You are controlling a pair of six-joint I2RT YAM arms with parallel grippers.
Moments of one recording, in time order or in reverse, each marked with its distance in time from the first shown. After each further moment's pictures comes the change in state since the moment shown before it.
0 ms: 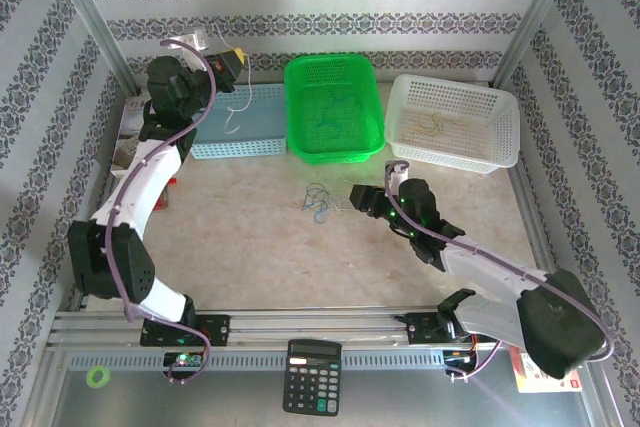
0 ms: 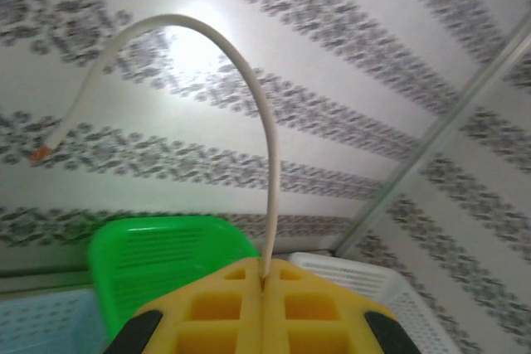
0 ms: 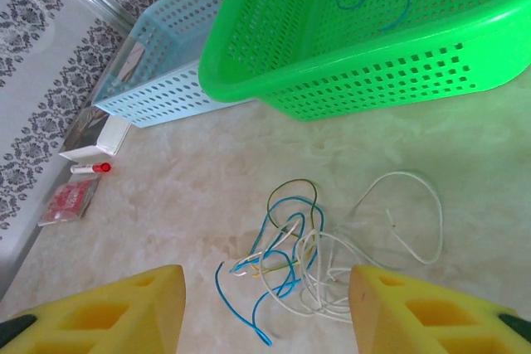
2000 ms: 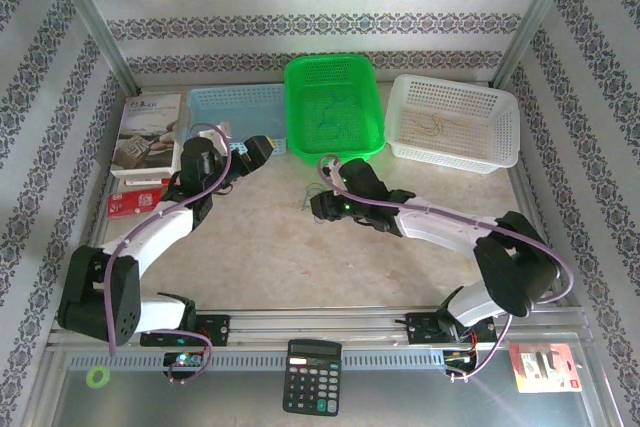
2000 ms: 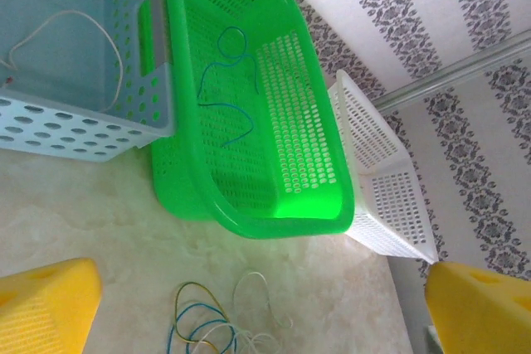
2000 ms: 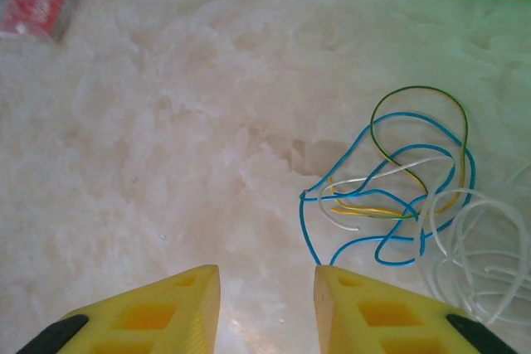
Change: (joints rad) left arm -0.141 -0.259 -0.669 0.055 -0.061 -0.306; right arm 0.212 0.419 0.423 -0.369 -0.074 -0.217
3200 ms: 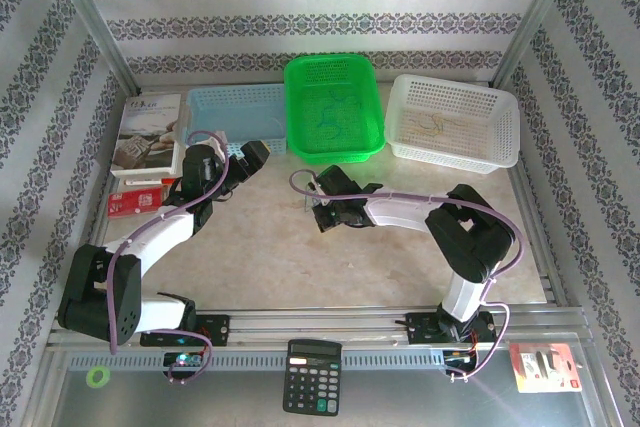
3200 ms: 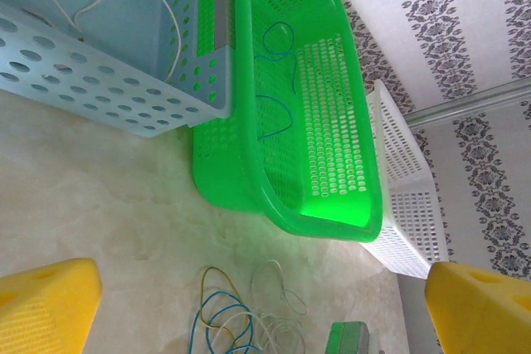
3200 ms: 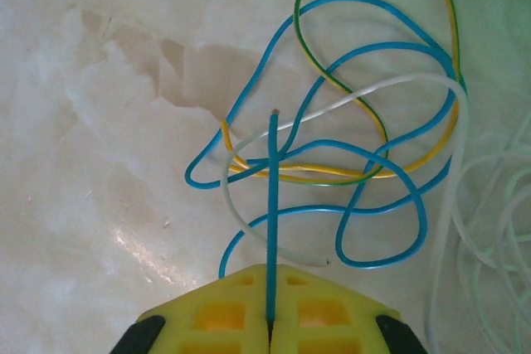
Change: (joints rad) left arm 0.000 0.018 -0.046 0.007 -0.049 -0.079; right arm 0.035 0.253 0.128 -0.161 0.152 -0.145
